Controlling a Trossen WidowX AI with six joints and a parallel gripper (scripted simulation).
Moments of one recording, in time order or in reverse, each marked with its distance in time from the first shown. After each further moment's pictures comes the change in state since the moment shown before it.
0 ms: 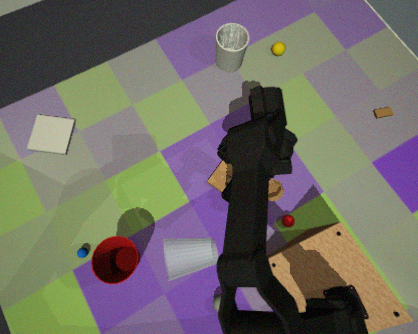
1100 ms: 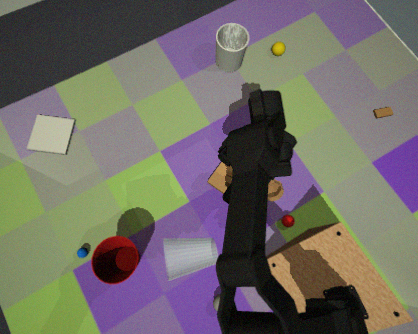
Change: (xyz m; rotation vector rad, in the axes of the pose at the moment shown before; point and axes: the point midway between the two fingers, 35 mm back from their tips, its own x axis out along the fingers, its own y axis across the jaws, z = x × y) arm 0.008 0.001 -0.003 -0.012 0.006 0.002
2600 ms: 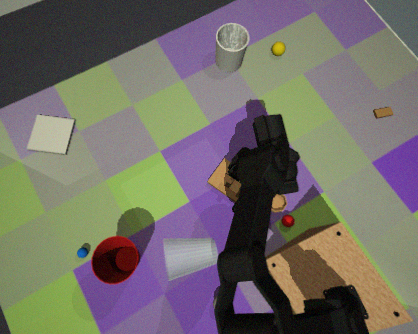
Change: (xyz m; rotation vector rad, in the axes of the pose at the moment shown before) arm 0.059 -0.003 -0.029 -0.007 -0.008 -0.002
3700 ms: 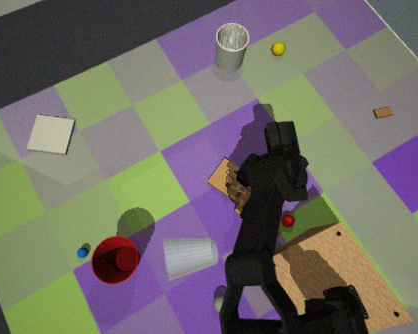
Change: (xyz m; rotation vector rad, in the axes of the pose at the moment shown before) arm 0.001 0.001 -0.021 0.003 0.003 -0.001
